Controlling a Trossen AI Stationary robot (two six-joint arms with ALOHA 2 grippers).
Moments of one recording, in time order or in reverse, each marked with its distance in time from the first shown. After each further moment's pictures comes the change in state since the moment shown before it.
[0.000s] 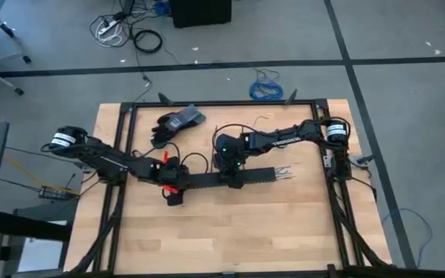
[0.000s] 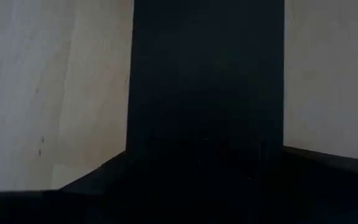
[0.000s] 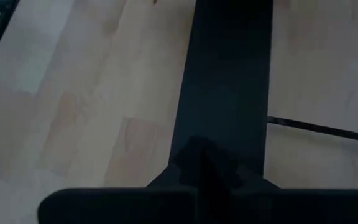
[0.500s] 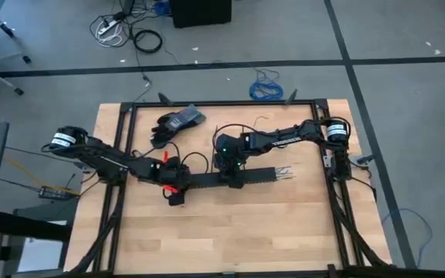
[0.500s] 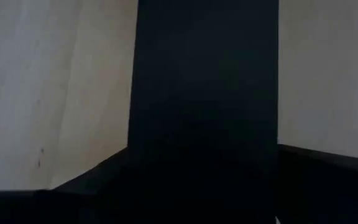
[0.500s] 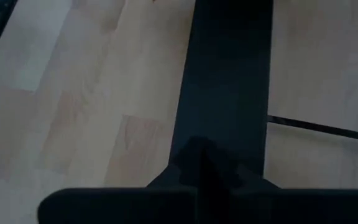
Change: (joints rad) left arm 0.000 0.000 0.000 0.026 -0.001 0.011; right arm 0.006 -0.006 -0.002 -0.006 0.004 0.001
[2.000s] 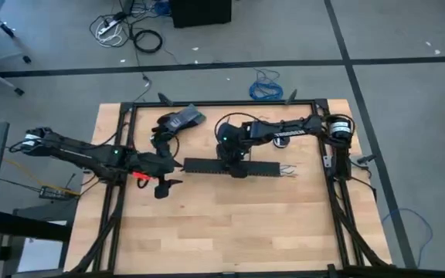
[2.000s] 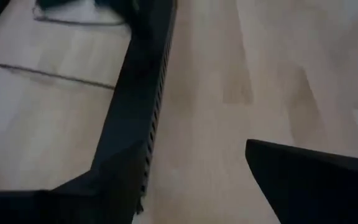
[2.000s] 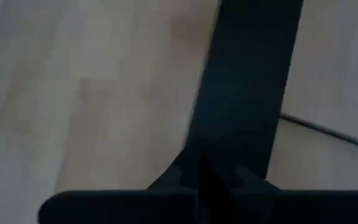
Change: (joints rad) left arm 0.000 -0.527 0.000 -0.105 0.008 0.137; right arm -0.053 -0.077 0.106 -0.212 0.126 -0.091
